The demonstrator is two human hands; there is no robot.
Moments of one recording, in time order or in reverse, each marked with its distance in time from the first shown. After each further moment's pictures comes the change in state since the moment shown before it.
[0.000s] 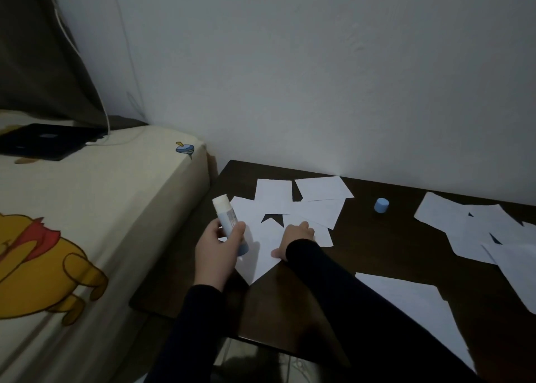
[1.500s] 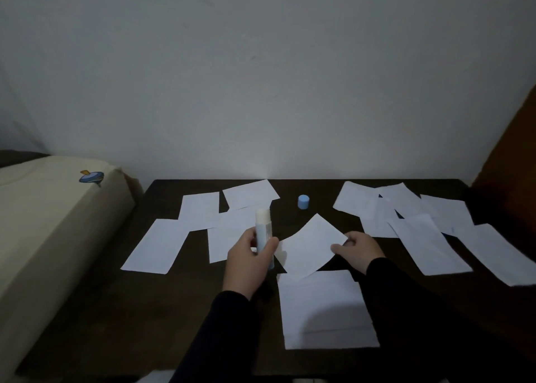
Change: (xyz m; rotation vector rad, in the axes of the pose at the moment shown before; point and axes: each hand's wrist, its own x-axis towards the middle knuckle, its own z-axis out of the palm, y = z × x) left_hand -0.063 0.025 0.153 0.148 -0.444 0.175; right_hand -0.043 0.258 -0.065 0.707 0.233 0.226
